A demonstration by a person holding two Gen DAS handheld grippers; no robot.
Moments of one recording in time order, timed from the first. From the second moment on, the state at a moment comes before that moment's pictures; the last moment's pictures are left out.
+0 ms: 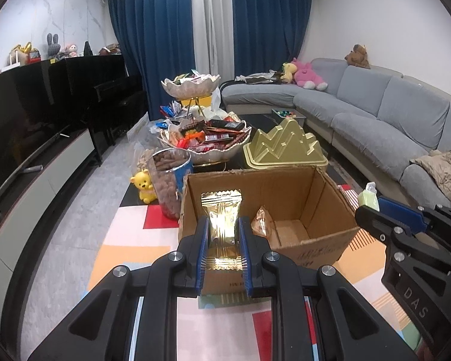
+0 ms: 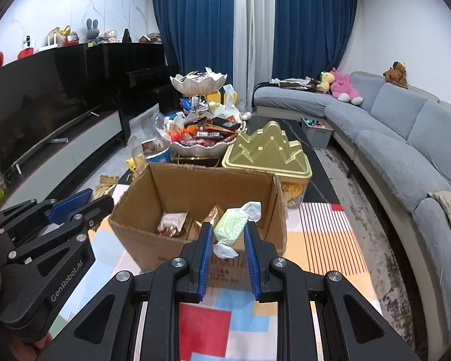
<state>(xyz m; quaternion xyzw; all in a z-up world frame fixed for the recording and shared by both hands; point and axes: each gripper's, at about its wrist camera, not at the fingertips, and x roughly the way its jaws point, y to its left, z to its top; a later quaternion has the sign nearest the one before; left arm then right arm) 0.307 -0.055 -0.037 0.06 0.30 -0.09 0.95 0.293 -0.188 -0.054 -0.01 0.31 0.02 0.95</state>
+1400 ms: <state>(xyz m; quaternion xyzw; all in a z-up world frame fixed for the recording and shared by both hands) 0.372 -0.058 -0.057 0.05 0.32 -0.08 0.94 0.369 -0.190 -0.064 -0.02 0.33 0.03 0.94</state>
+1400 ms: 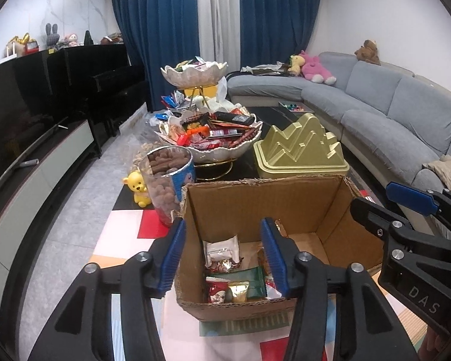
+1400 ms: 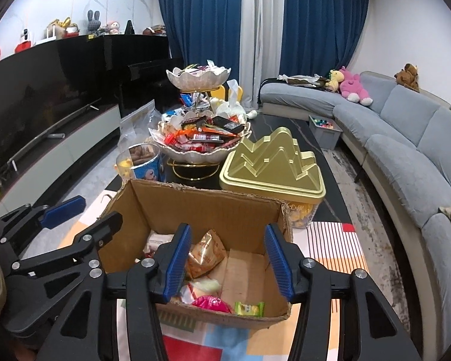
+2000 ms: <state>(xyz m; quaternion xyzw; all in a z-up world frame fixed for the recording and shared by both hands) 0.335 -0.044 -0.025 0.03 0.30 -0.03 0.95 0.333 -0.199 -0.033 0.01 0.29 0.01 0.96</state>
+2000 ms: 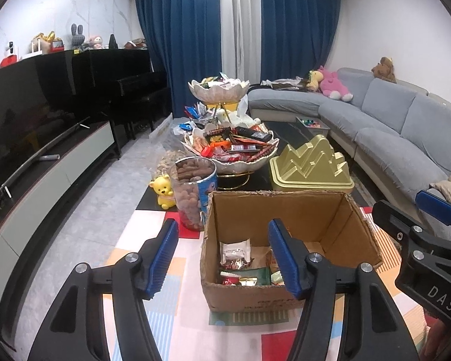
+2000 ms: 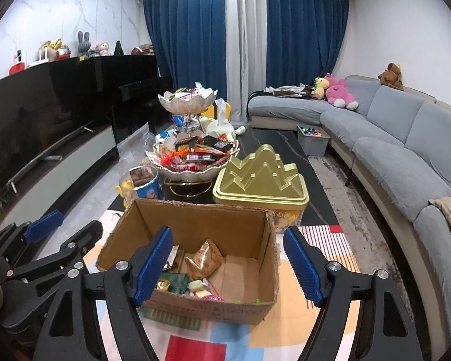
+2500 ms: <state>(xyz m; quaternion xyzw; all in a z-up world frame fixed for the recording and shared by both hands) 0.279 -0.042 -0.005 0.03 0.29 -0.03 0.95 0.281 -0.204 -0.012 0.02 0.28 0.00 0.96</state>
